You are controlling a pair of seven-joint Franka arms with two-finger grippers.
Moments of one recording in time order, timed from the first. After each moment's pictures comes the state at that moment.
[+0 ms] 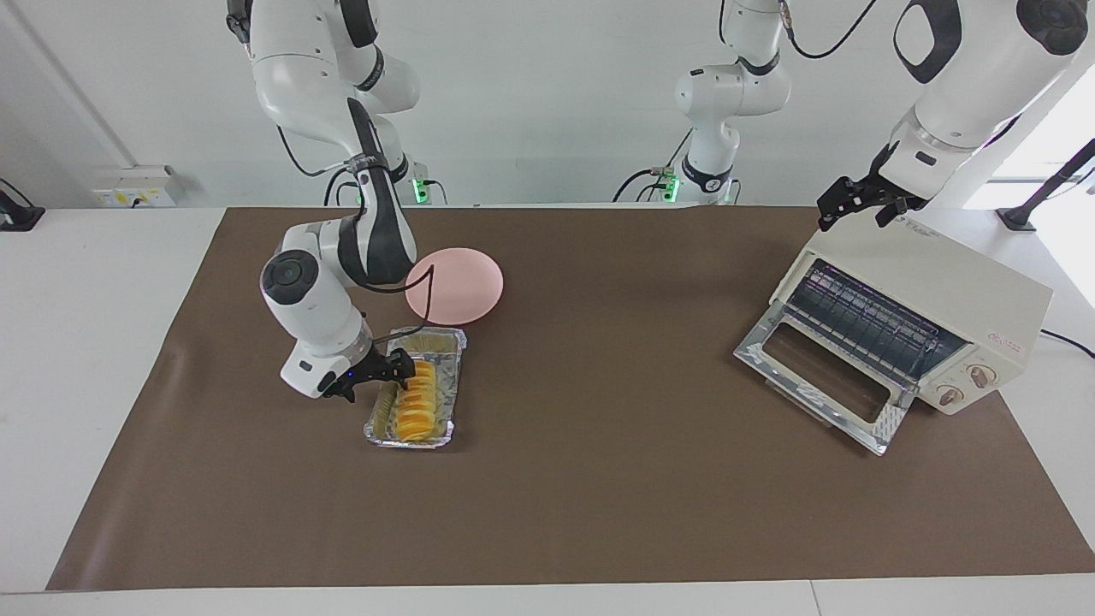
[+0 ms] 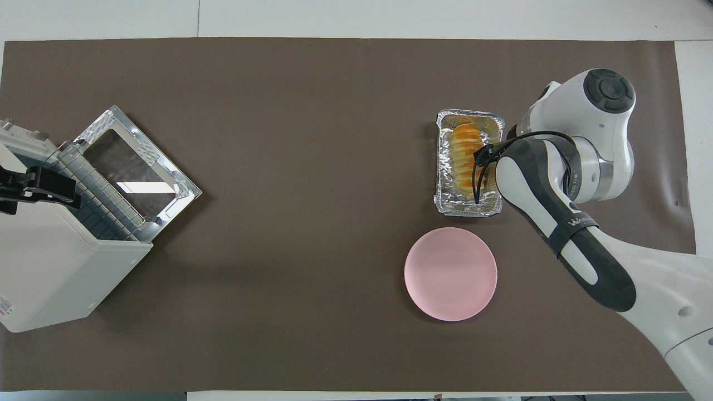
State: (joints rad) left arm 0.00 -0.03 -0.02 -1.64 0.00 1.45 -0.02; right arm 0.07 0.40 0.05 -1.82 0.04 2.20 -0.11
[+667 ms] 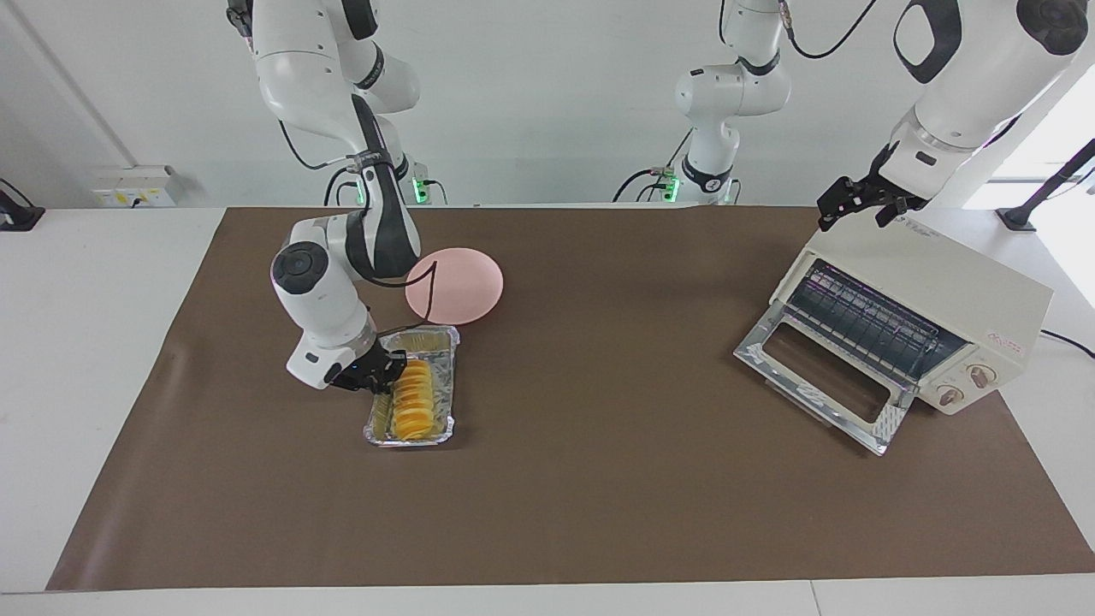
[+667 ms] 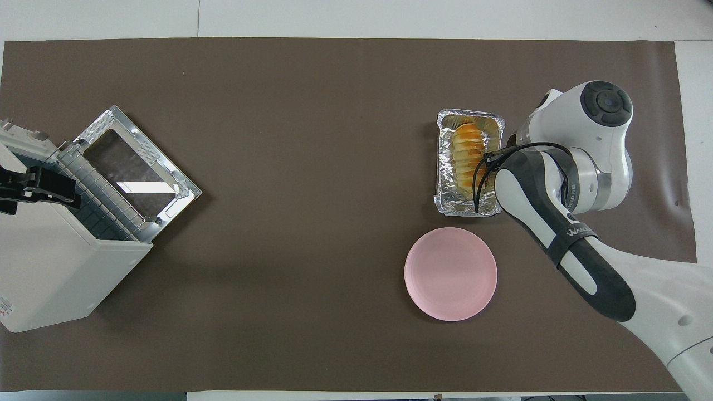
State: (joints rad) left arm 0.00 -0.03 -0.02 -1.64 0.00 1.45 -0.02; right arm 0.08 0.37 0.05 -1.87 0.03 2.25 -0.11
